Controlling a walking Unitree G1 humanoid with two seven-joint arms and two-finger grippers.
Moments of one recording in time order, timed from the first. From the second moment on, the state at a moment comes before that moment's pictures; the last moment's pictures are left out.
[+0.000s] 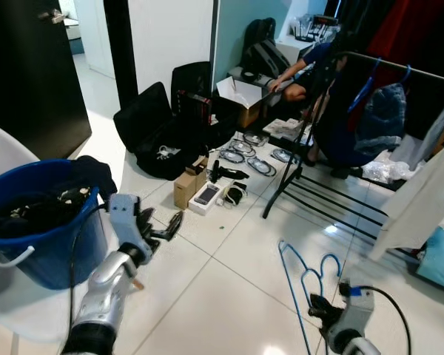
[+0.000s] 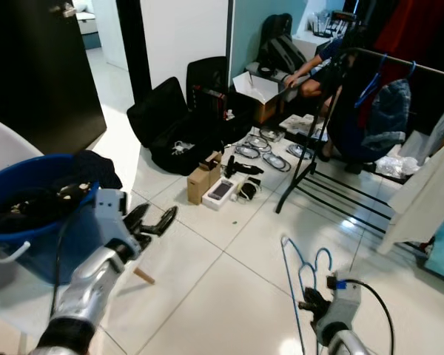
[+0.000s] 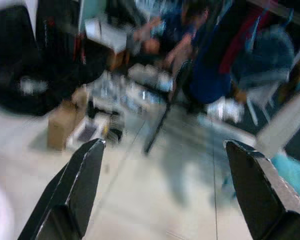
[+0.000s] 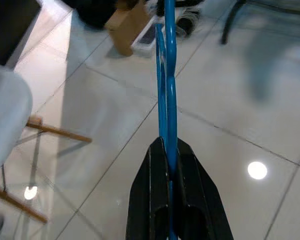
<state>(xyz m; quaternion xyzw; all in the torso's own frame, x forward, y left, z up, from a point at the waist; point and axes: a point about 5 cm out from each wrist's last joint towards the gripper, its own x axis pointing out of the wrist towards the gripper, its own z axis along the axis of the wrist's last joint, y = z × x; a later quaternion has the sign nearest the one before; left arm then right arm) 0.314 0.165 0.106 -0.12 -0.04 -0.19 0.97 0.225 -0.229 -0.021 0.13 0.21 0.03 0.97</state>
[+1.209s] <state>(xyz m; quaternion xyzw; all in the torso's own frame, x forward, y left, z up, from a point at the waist) 0.313 0.115 0.189 -0.11 -0.10 -0.29 0.95 0.233 -0.236 -0.018 0.11 0.21 0.06 0.97</state>
